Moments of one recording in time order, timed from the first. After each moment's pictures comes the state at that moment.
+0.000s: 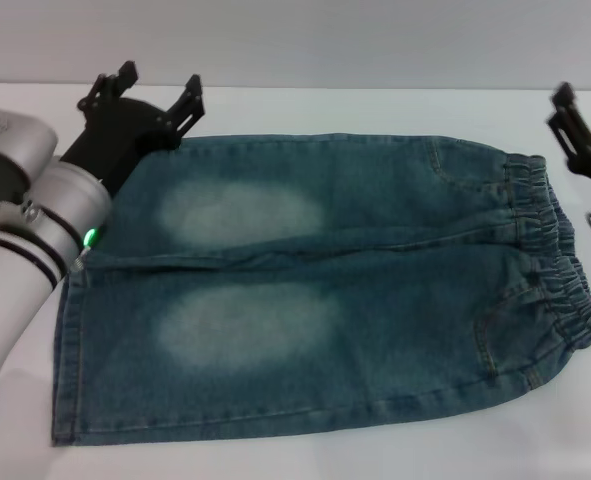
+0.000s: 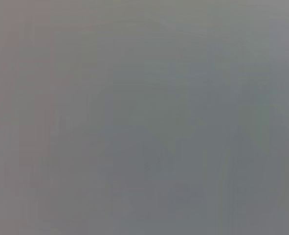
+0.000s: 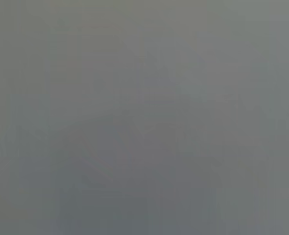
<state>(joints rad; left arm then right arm) -0.38 -2.05 1.99 0.67 -0.35 0.68 -0.18 0.32 1.96 -2.53 -0.62 1.15 -1.13 0.02</state>
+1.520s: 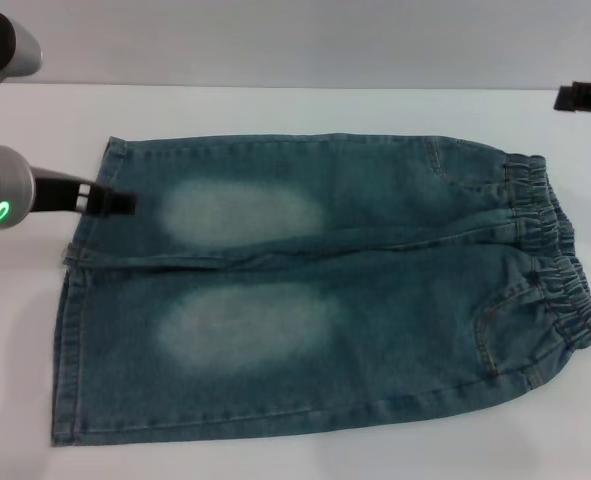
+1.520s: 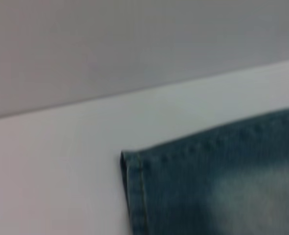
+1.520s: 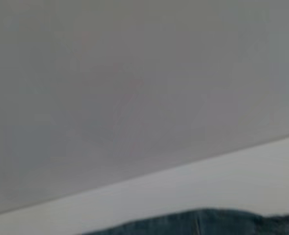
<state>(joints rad) -0.27 -2.06 1.61 1.64 -0.29 -1.09 0.05 0.16 2.07 -1.27 -1.81 0.75 1.18 0.03</state>
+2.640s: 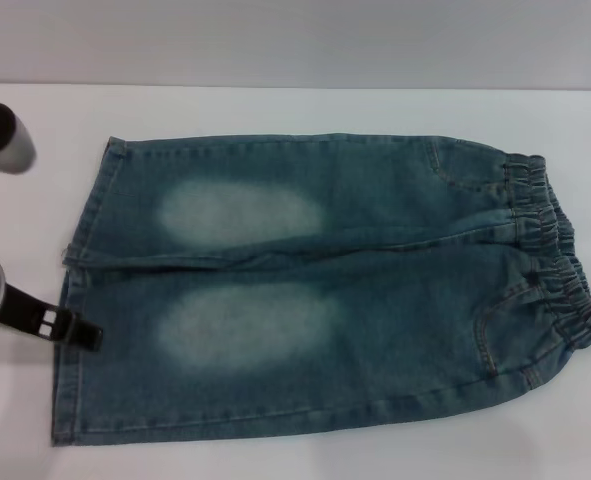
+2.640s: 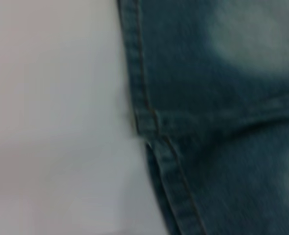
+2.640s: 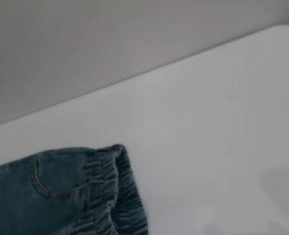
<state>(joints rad) -0.27 -2.06 1.61 1.72 -0.27 -1.57 -0.01 0.00 2.08 -1.20 -1.90 0.52 1.36 0.06</state>
